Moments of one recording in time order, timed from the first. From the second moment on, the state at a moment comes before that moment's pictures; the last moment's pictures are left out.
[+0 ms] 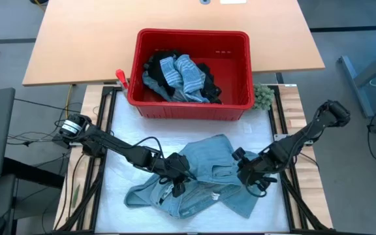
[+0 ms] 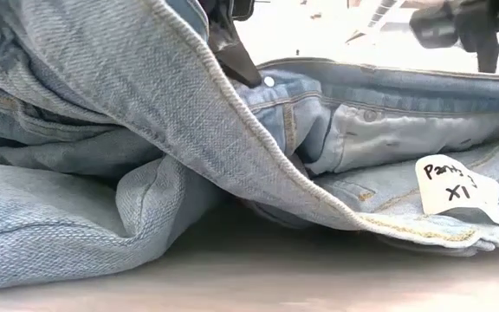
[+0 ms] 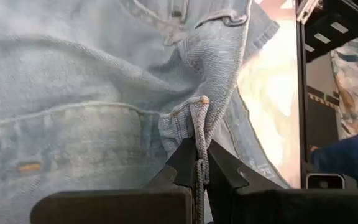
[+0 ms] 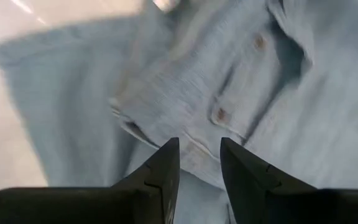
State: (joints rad) left arm -0.33 1.72 1.13 -0.12 -0.07 -0.66; right arm 0.57 1.29 0.97 -0.86 0.13 -0.15
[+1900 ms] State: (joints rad) left arm -0.43 1.68 1.40 -0.46 0.17 -0.46; right arm 0.66 1.40 0.98 -0.84 0.24 -0.09
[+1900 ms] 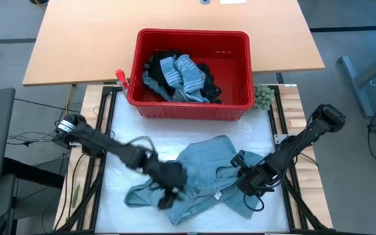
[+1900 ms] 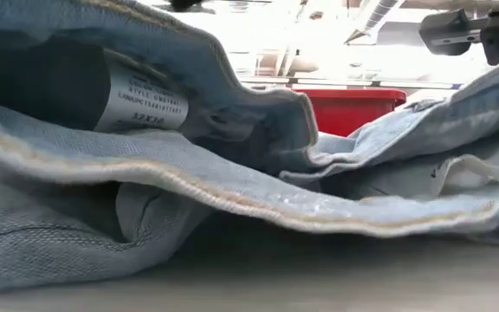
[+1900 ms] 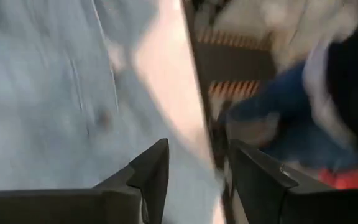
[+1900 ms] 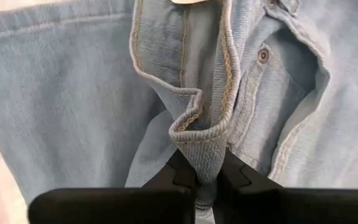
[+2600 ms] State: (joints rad) left arm -0.81 1.87 1.41 -0.66 -0.41 -0.27; right arm 0.64 1.36 0.98 -0.85 0.23 -0.04
